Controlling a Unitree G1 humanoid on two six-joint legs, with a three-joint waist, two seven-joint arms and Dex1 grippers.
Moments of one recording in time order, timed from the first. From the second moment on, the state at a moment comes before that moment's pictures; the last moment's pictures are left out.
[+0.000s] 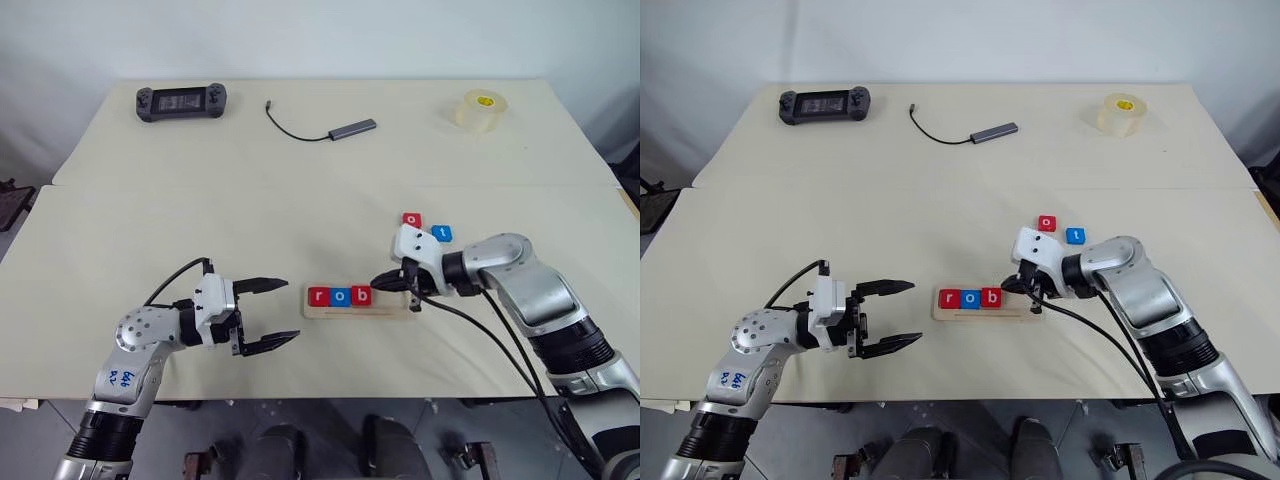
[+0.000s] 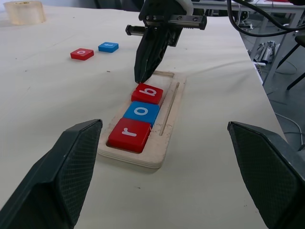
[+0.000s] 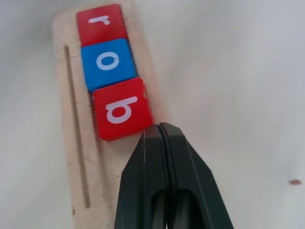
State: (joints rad) left arm -0.15 0.55 0.00 -0.10 -0.43 0.02 -1.08; right arm -0.65 -0.70 0.31 -0.04 0.16 0.61 1.16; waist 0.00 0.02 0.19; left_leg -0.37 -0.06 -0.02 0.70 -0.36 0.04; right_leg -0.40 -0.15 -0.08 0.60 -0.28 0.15
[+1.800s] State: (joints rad) left arm -0.12 0.56 0.14 -0.12 -0.50 0.04 -1.05; right arm -0.54 -0.74 -0.05 0.09 0.28 0.66 0.68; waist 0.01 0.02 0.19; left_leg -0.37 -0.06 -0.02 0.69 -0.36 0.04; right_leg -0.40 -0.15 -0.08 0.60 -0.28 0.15
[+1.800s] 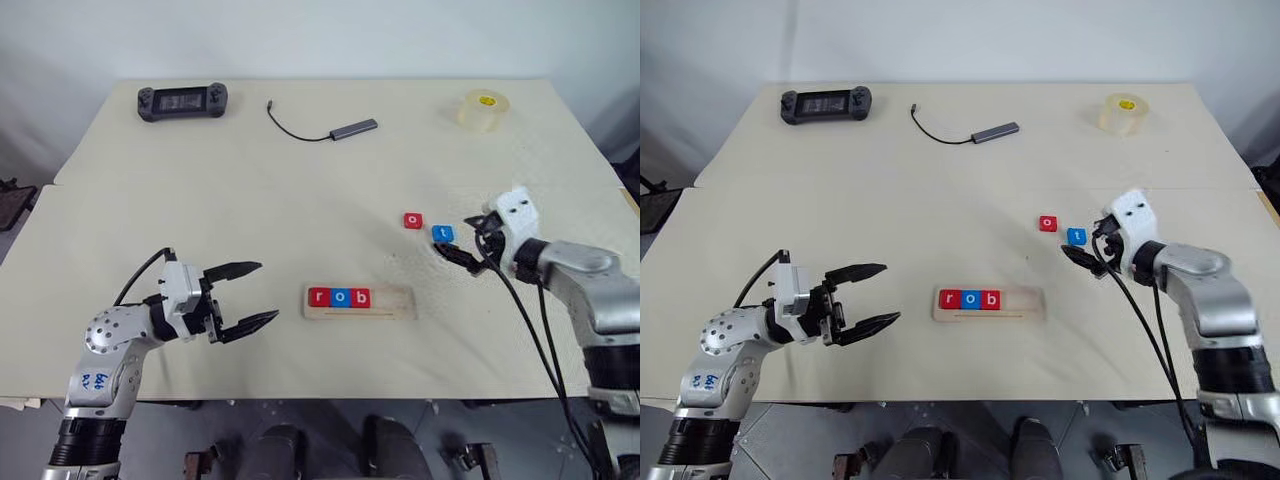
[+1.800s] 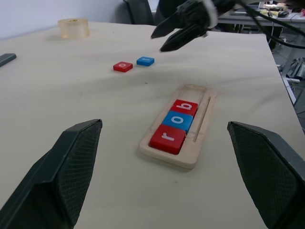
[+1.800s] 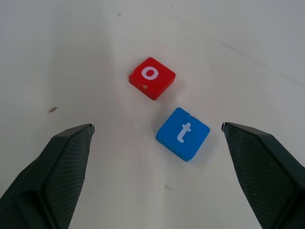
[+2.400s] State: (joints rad) left arm -0.07 0.56 0.14 -0.17 -0.50 0.03 -1.01; right arm -0.82 -0.47 -0.03 0.23 0.22 0.99 0.43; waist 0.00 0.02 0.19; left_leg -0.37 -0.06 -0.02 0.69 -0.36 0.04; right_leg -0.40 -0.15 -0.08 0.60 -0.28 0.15
